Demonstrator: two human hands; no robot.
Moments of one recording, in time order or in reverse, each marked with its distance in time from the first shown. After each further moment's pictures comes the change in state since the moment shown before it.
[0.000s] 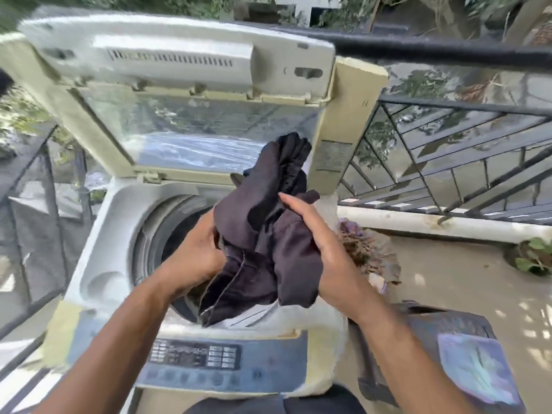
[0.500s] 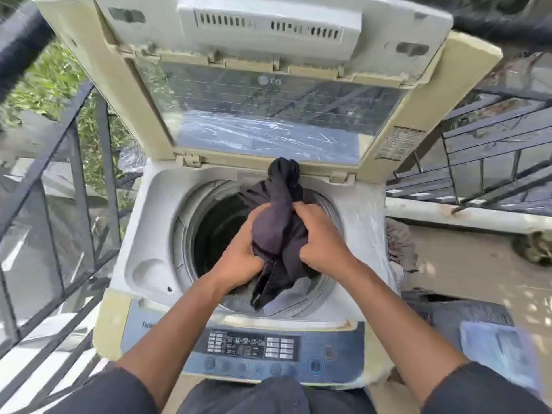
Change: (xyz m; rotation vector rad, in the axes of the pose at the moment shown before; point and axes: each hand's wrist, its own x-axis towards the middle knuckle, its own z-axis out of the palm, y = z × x) left_hand 0.018 -0.140 -0.043 -0.016 -0.094 -0.036; right_hand 0.088 0.074 0.082 -0.647 -0.056 0.209
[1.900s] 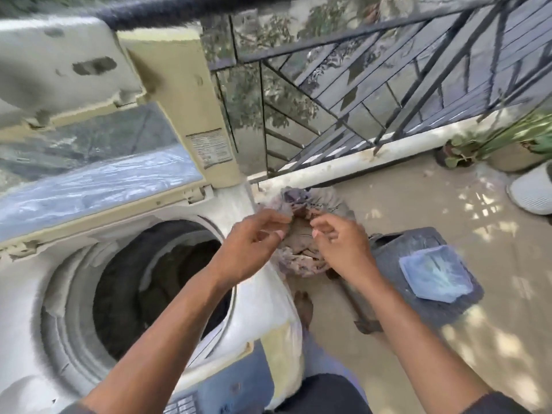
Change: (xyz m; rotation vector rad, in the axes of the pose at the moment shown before) left_hand 0.108 0.098 0.203 0.267 -0.354 0.002; right_hand -0.116 0.198 -0.111 0.253 0.570 0.431
